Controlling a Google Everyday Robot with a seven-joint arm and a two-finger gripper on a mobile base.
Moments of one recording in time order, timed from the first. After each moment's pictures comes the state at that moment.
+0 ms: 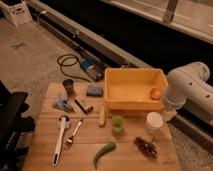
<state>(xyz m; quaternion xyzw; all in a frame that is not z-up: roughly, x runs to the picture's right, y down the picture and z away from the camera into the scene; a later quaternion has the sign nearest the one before) 0.291 0.107 0.682 -0.28 0.02 0.03 0.96</state>
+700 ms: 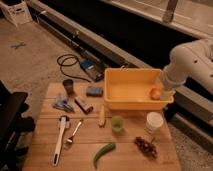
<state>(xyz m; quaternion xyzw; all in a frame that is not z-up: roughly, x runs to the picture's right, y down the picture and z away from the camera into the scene) 0.254 -0.015 0.659 -0.20 -0.03 -0.01 0.98</state>
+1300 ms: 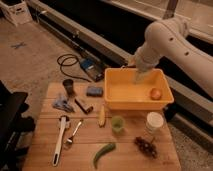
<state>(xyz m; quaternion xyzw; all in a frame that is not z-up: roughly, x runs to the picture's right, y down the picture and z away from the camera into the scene) 0.113 -0.075 0.650 -0.16 -0.13 -0.09 0.97</state>
